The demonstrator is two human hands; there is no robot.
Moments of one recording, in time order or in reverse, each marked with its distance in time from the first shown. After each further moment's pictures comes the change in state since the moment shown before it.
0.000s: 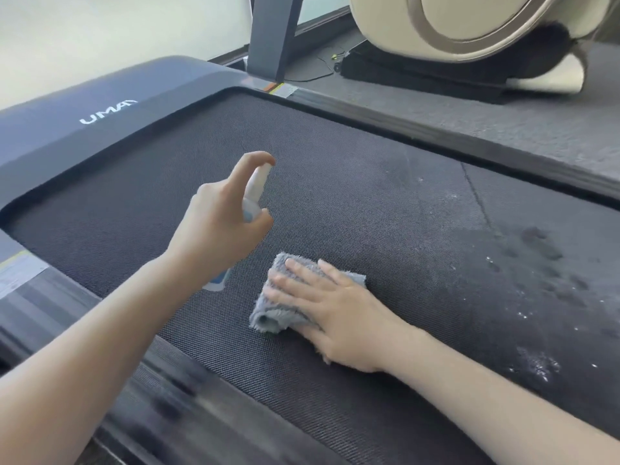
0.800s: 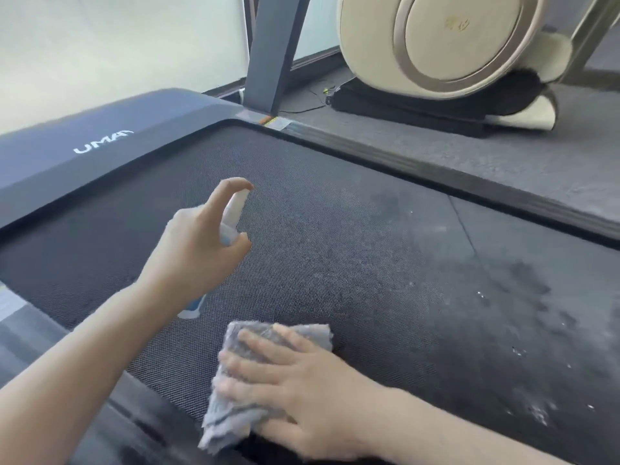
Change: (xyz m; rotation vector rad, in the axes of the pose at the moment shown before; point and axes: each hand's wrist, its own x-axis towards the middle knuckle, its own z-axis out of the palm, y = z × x) left_hand 0.010 -0.011 -0.011 0.008 0.019 -0.031; right_hand 0.002 -0.028 0.005 0.145 0.001 -0.236
